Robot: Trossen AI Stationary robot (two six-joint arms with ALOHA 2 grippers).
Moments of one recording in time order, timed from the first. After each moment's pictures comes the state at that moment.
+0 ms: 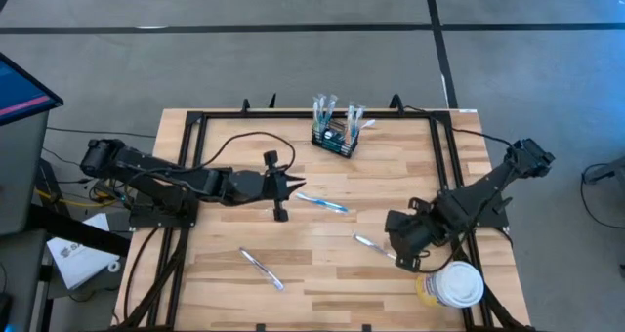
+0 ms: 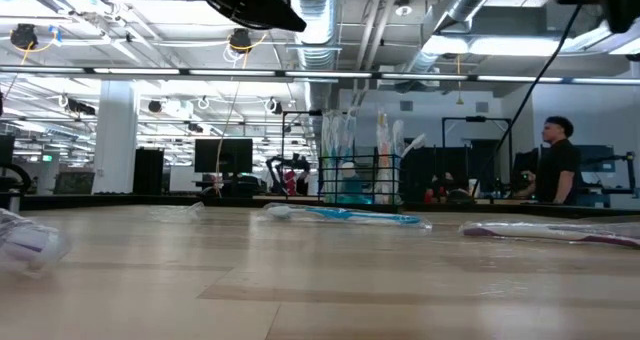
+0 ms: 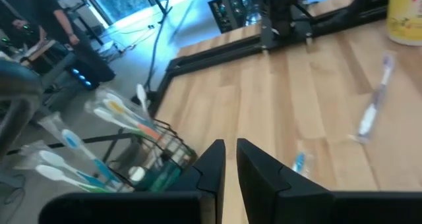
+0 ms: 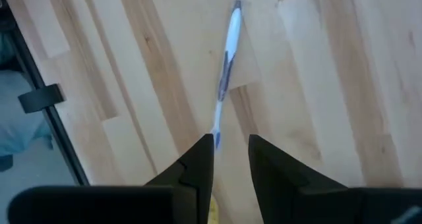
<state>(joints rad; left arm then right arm) -0.17 1.31 0.87 0.07 -0.53 0.25 0.58 1.41 1.29 -1.25 0.11 0.89</state>
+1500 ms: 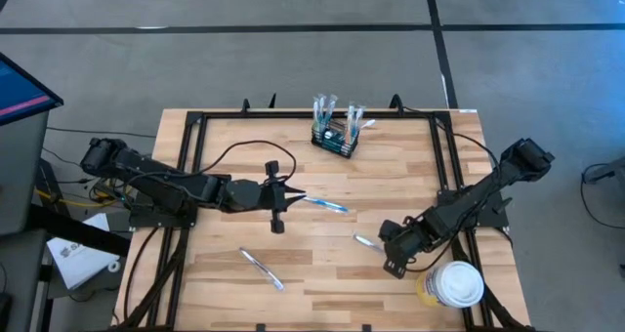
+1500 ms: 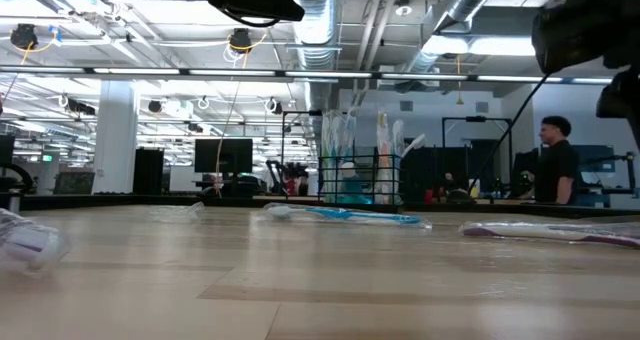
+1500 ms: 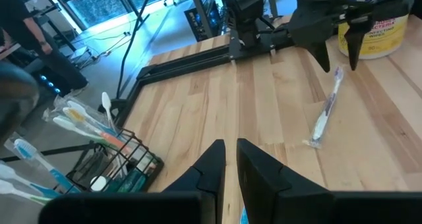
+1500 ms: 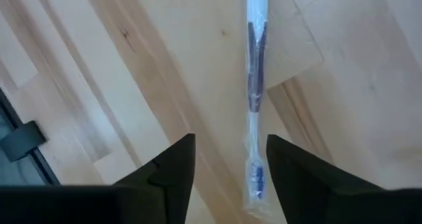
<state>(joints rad) -0.25 1.31 0.85 0.08 -0.49 0.20 0.59 1.41 0.82 -0.68 0.02 1.12</state>
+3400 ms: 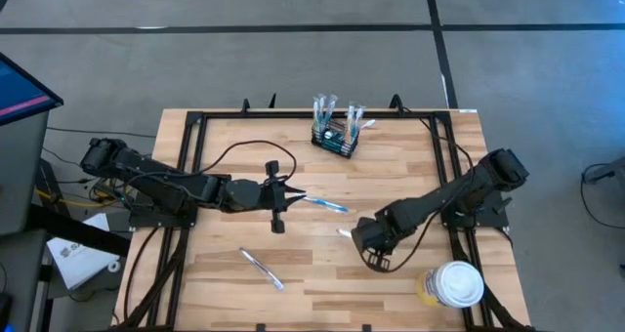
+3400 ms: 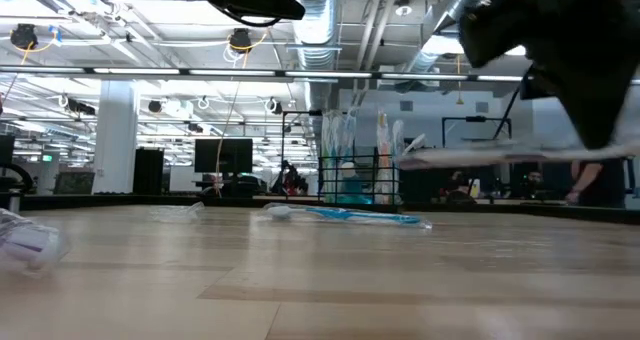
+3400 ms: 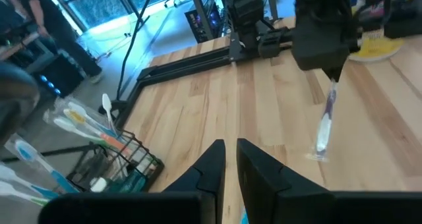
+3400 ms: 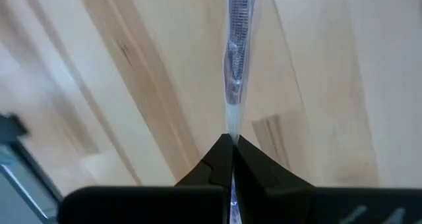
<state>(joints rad) -0.25 1.31 0.85 0.09 -0.49 0.19 0.42 1.66 1.16 -0.98 -0.10 0.77</state>
